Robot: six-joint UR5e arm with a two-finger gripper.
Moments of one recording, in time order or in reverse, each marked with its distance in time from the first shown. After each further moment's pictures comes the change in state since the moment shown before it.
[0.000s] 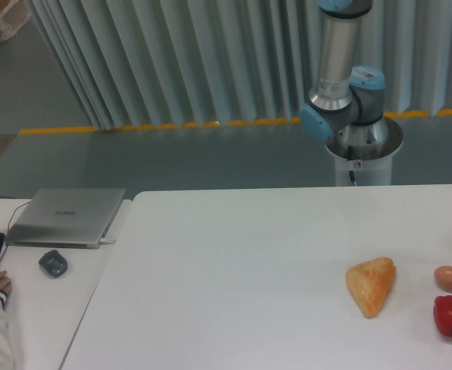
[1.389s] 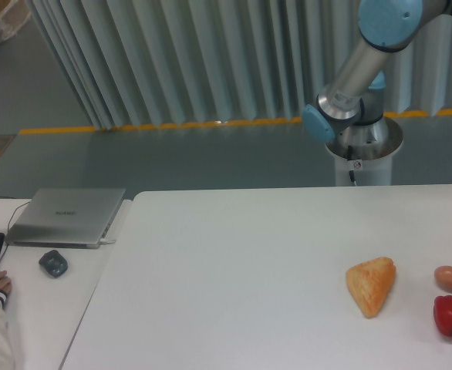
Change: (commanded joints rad) arm 0.040 -0.216 0.078 0.136 0.003 -0.052
